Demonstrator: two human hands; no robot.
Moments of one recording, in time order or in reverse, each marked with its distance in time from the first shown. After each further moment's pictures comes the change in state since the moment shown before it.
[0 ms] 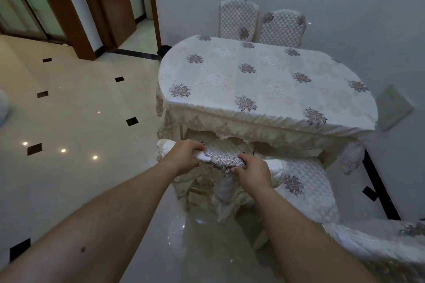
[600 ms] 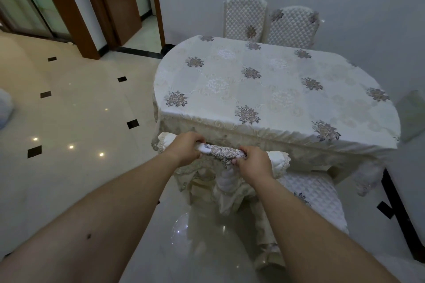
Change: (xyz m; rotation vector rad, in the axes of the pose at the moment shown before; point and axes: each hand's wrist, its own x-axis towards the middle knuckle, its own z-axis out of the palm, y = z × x) left_hand 0.123 0.012 -0.016 0.031 -0.004 -0.049; right_hand 0.131 -0.006 -0.019 -0.027 -0.046 -0.024
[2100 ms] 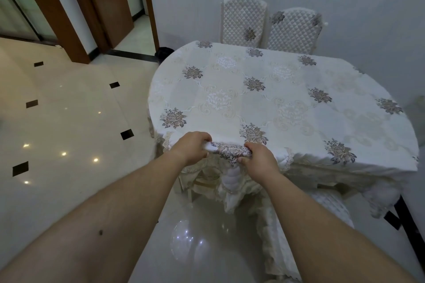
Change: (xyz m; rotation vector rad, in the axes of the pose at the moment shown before) left_hand 0.125 -0.016 -0.041 0.040 -0.062 0.021; right_hand 0.130 -0.028 -0.003 -0.059 -0.067 -0.011
